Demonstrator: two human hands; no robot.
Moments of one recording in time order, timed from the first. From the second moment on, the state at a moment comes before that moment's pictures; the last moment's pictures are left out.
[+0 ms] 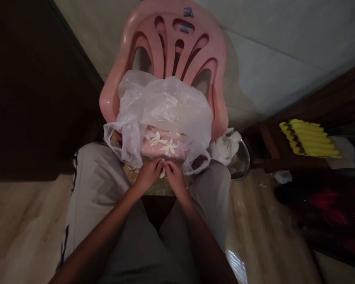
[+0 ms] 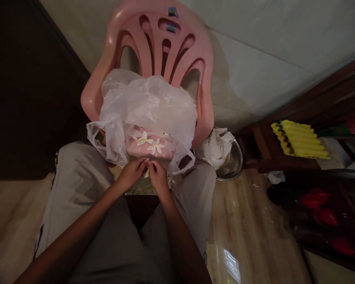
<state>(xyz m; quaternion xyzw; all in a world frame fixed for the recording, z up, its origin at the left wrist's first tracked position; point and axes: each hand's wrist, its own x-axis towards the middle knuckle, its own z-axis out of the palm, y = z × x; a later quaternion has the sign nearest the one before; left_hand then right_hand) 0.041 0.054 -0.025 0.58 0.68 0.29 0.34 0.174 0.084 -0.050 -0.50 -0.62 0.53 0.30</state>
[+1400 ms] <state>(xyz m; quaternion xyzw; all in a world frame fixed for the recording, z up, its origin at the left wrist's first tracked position) 0.041 0.058 -0.031 0.46 0.64 0.44 0.42 0.162 0.088 -0.051 -0.48 -0.51 0.64 0.31</state>
